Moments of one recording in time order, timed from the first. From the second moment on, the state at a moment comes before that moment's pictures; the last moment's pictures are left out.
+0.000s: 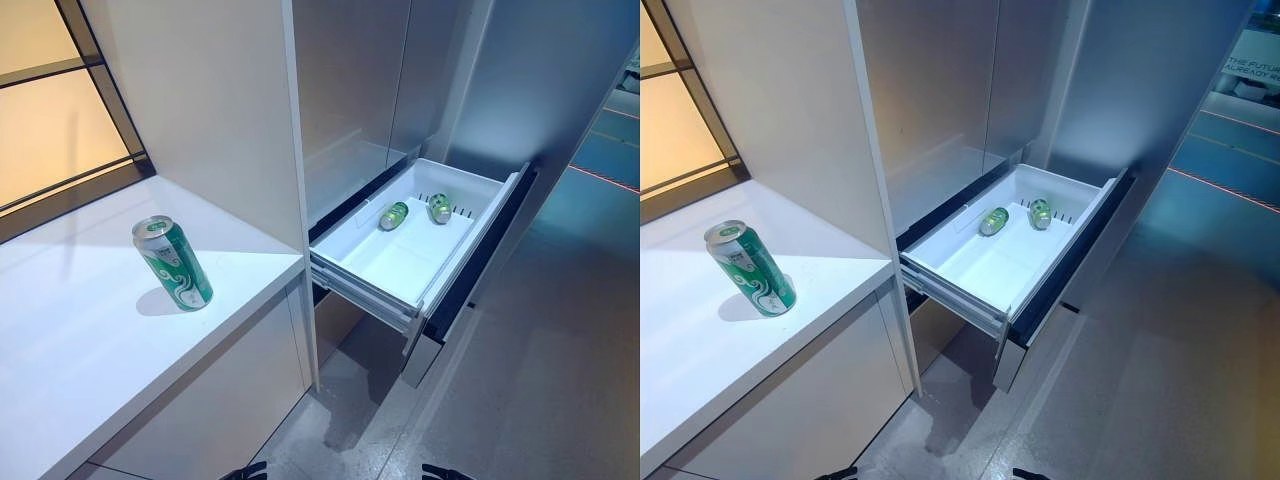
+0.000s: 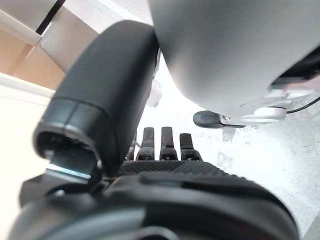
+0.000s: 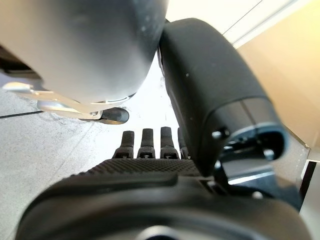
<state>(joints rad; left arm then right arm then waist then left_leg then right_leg) 0.04 0.25 -0.15 1.26 -0.30 -0.05 -0.25 0.01 -0.23 0.12 1.27 0.24 -0.01 0.19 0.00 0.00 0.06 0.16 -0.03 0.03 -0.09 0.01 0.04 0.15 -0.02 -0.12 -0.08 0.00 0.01</state>
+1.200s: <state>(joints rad) -0.05 0.43 -0.11 -0.19 -1.04 0.16 -0.64 0.01 -0.26 0.14 1.23 0.23 0.01 0.19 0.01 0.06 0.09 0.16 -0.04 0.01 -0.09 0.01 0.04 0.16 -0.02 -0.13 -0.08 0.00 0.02</state>
